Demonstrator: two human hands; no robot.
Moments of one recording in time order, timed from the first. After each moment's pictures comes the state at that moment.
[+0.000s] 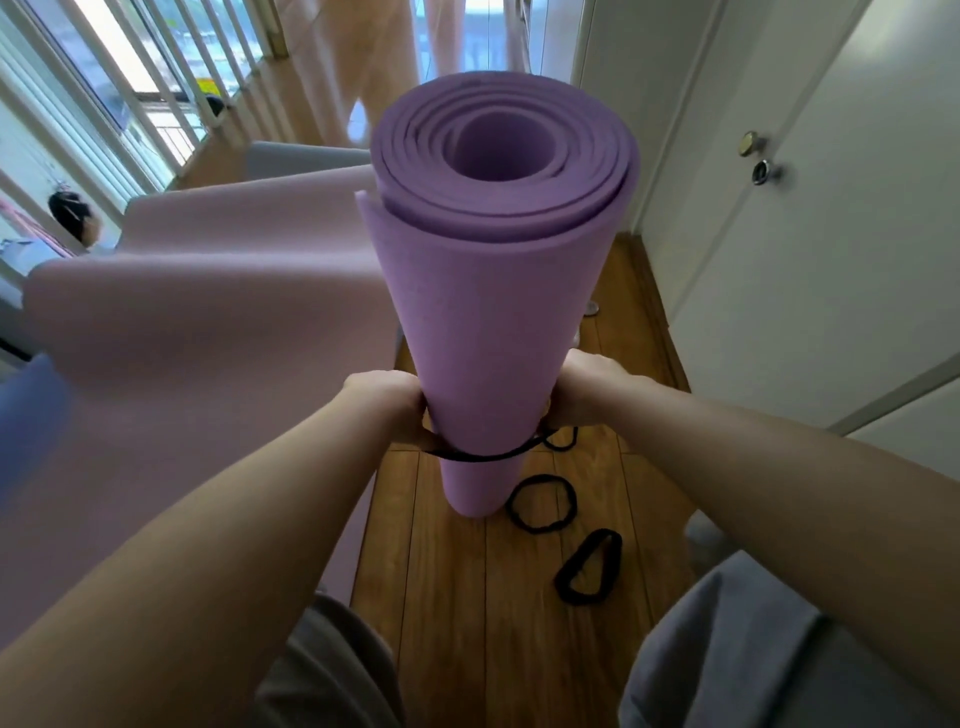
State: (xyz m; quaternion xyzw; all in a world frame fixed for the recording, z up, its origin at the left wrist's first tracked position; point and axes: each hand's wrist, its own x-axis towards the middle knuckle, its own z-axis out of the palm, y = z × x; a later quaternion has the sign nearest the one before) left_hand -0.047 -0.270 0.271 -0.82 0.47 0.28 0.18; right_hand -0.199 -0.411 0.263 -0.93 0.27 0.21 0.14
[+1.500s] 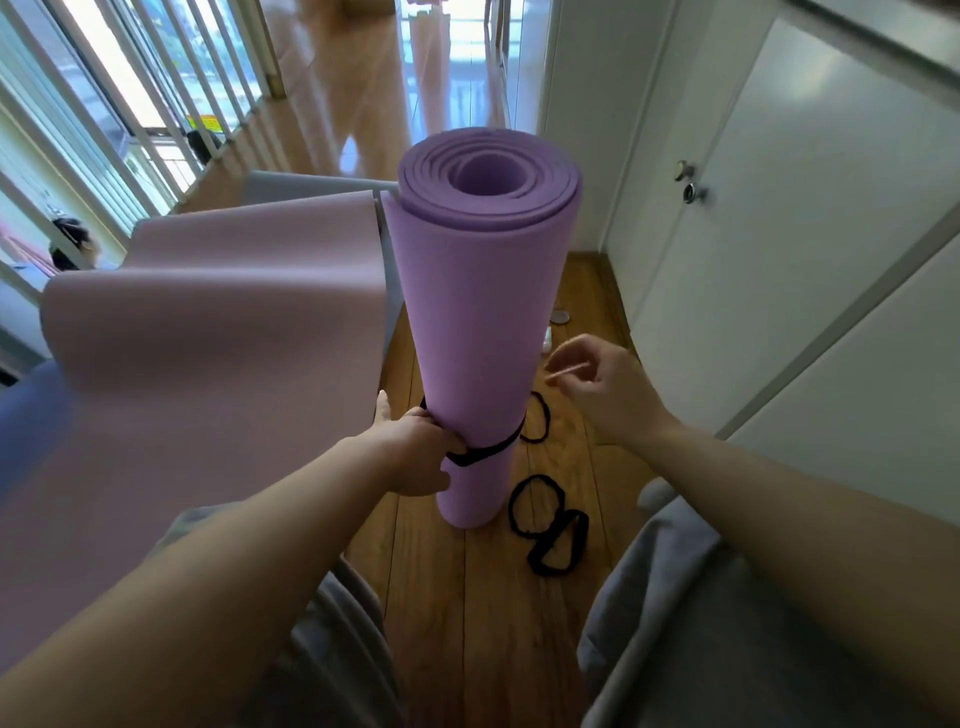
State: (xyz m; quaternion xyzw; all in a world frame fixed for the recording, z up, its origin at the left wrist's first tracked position) left_hand -0.138 -0.216 0.288 -0.76 0.58 0.26 0.15; right_hand -0.302 -0.361 0.303 -0.81 0.32 -0.21 0.44
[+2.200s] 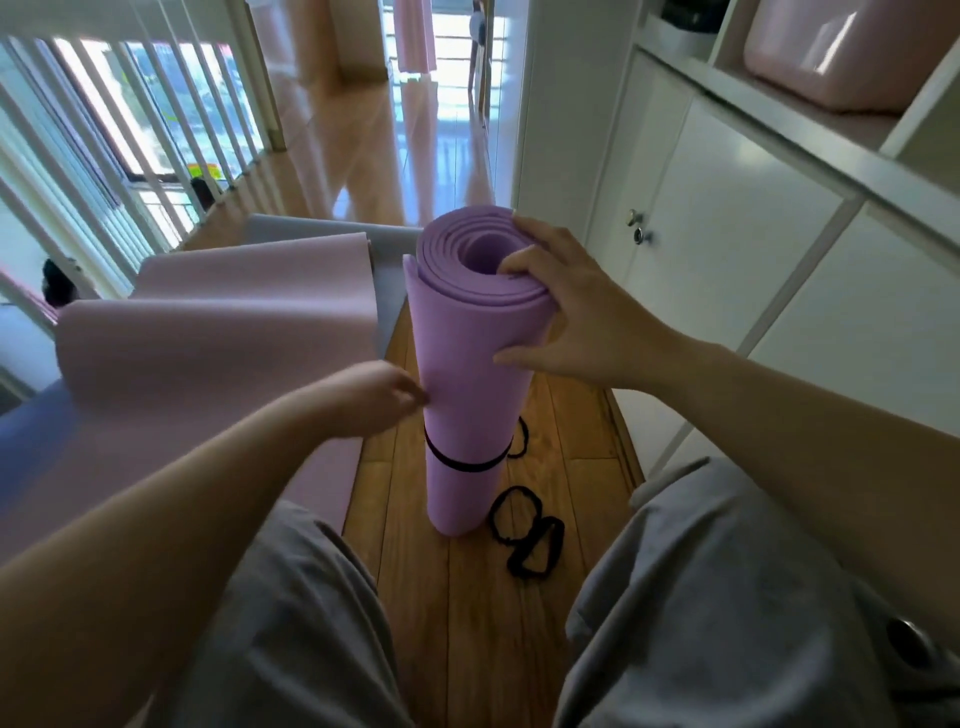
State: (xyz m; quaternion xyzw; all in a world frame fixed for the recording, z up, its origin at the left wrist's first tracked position) left_hand -0.147 -0.179 0.385 -0.81 0.48 0.30 -0.12; right_hand -0.325 -0.325 0.433 -0.95 0.12 -0.20 0.20
